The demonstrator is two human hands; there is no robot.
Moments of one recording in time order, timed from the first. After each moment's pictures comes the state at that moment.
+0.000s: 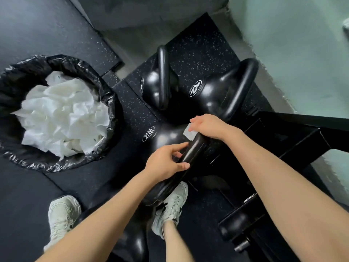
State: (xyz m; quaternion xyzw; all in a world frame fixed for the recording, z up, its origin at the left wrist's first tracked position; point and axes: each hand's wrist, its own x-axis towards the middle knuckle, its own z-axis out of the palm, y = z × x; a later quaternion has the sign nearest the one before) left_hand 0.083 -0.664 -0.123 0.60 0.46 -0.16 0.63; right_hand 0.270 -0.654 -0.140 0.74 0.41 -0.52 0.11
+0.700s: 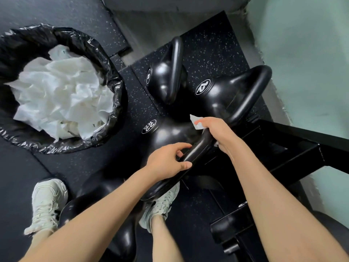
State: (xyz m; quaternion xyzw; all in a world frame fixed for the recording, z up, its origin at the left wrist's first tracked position) left_hand 0.079 -0.668 -0.123 0.60 0.45 -0.18 0.63; right_hand 0.263 -0.672 -0.142 0.77 0.11 -0.61 -0.15
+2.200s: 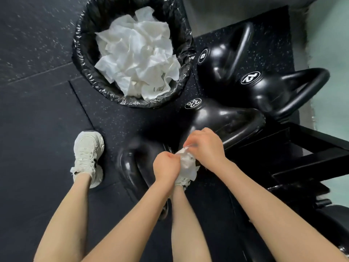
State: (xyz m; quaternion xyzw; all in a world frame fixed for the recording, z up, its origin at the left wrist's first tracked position) left_hand -0.039 -0.750 -0.108 0.19 0.77 -0.05 0.61; right_hand 0.078 -0.718 -0.101 0.66 0.62 -0.41 0.14
